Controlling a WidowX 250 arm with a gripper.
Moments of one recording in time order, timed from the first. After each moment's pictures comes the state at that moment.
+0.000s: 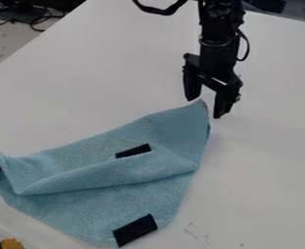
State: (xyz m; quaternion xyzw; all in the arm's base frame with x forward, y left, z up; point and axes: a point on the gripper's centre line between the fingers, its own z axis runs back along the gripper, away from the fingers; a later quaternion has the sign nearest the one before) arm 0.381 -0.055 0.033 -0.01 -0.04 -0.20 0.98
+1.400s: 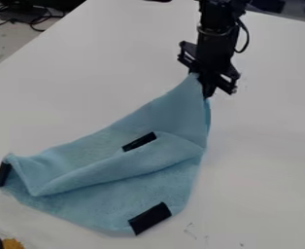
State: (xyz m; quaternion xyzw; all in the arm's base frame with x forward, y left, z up) arm 0.370 -0.049 0.067 0.03 -0.05 -0.19 0.98
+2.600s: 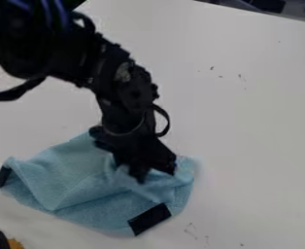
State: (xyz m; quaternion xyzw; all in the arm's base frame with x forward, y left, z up) arm 0.221 -0.027 0.040 -0.01 -0.14 0.01 0.99
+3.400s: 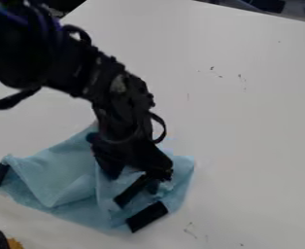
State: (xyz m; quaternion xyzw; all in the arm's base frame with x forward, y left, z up) arm 0.219 -0.025 0.042 -0.01 -0.13 -0.01 0.99
